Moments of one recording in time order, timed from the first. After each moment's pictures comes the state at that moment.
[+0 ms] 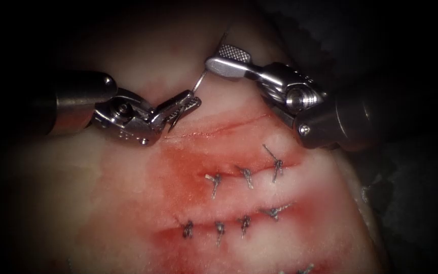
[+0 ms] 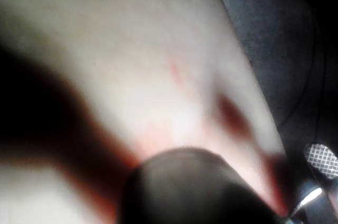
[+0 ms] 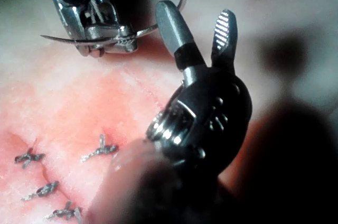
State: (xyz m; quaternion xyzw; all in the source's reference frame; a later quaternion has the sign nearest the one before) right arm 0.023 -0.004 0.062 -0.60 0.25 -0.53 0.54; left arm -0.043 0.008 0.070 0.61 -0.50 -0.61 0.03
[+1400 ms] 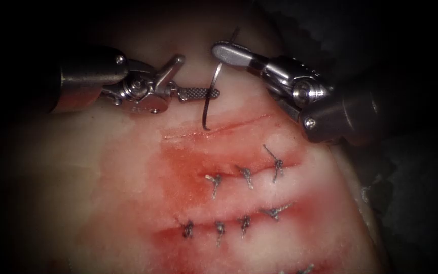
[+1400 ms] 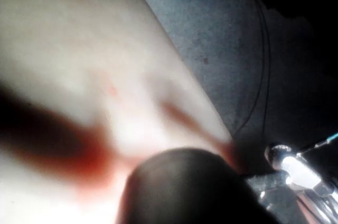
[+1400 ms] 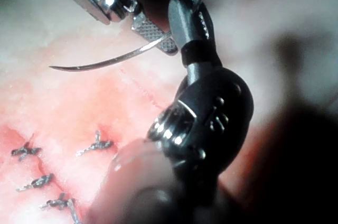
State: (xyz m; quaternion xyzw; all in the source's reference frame) right arm 0.022 -0.002 0.060 -0.64 0.19 -0.57 0.48; left arm -0.042 0.015 0.066 0.44 -0.62 -0.60 0.26
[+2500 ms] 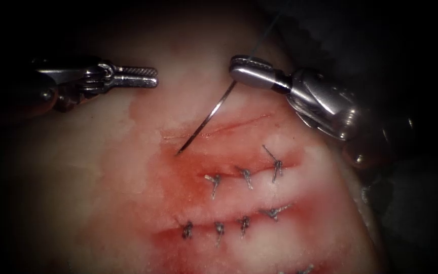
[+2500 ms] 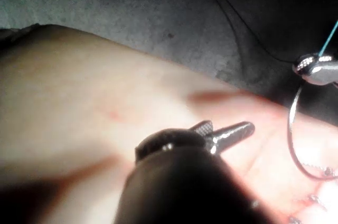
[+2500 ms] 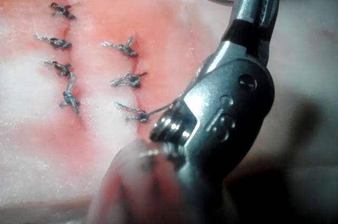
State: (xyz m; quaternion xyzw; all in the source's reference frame) right arm 0.020 -0.005 0.057 -0.70 0.05 -0.65 0.27; left arm -0.036 0.016 0.062 0.33 -0.52 -0.47 0.64
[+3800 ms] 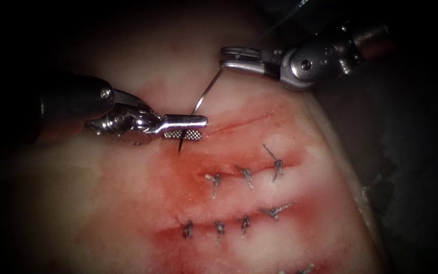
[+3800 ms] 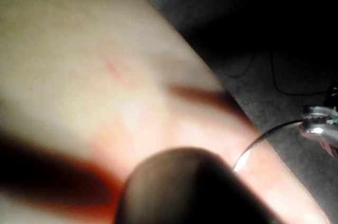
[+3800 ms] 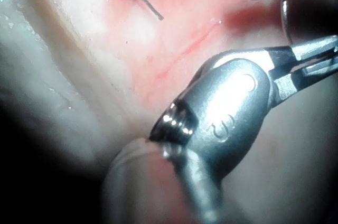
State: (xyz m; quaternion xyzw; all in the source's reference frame) right arm 0.022 -0.002 0.059 -0.78 0.03 -0.63 0.02; left arm -0.043 0.009 0.066 0.49 -0.31 -0.70 0.42
